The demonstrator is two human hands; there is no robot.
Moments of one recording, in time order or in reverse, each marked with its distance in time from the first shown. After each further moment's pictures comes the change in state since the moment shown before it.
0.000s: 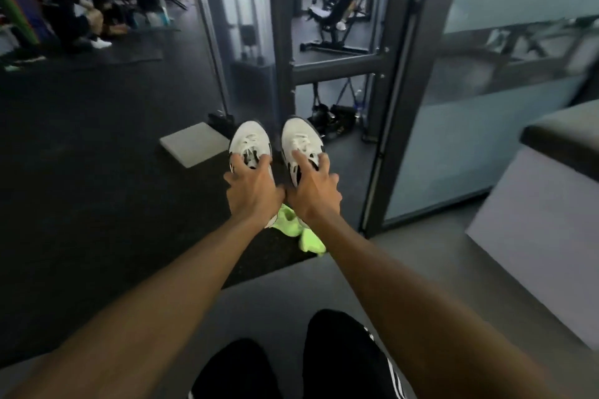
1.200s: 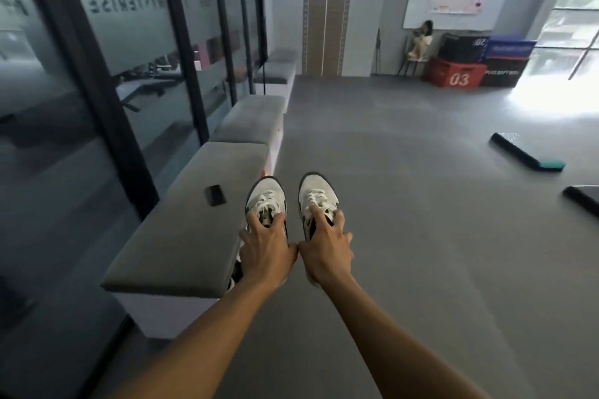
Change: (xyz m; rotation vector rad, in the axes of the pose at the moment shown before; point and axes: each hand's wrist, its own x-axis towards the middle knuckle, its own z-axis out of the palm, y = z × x) left_hand -0.425 0.795 -0.433 -0.280 -0.403 1.126; right_hand -0.408 0.205 -0.897 -0.048 0.710 1.044
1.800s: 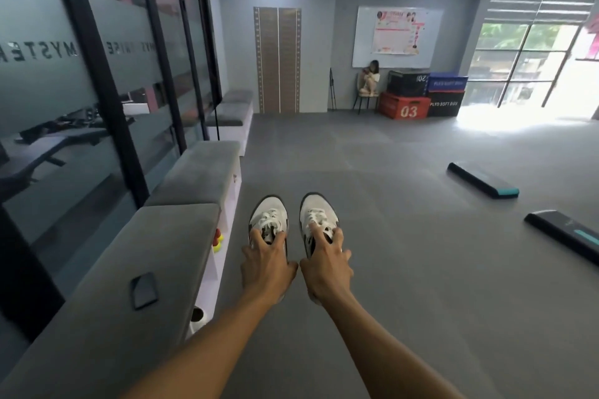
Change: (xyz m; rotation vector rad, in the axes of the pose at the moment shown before) left_hand 0.316 0.135 0.093 -0.043 0.012 0.199; right_hand 0.331 0.029 -0.045 -0.014 0.133 0.099
